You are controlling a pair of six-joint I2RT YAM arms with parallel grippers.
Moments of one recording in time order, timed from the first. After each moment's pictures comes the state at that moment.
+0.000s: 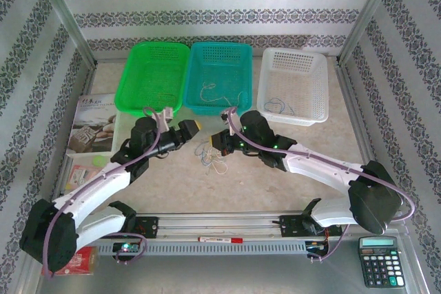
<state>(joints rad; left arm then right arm) -0.52 1.07 0.53 0.20 0.39 -1.10 0.77 1.32 0.78 0.07 -0.36 0.47</state>
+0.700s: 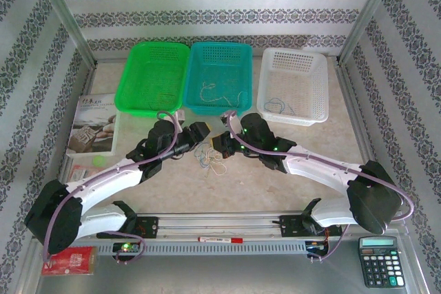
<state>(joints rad) -0.62 1.17 0.56 0.27 0.21 -1.19 0.77 1.32 0.74 0.09 -0.36 0.44</state>
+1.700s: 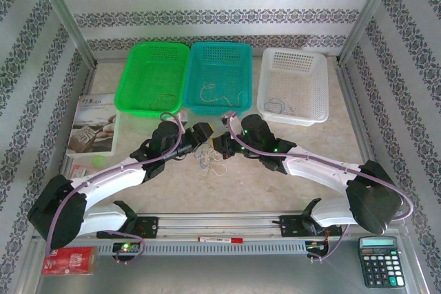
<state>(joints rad) -0.64 1.21 0.56 0.30 0.18 -1.21 0.77 1.32 0.72 0.13 -0.36 0.44</state>
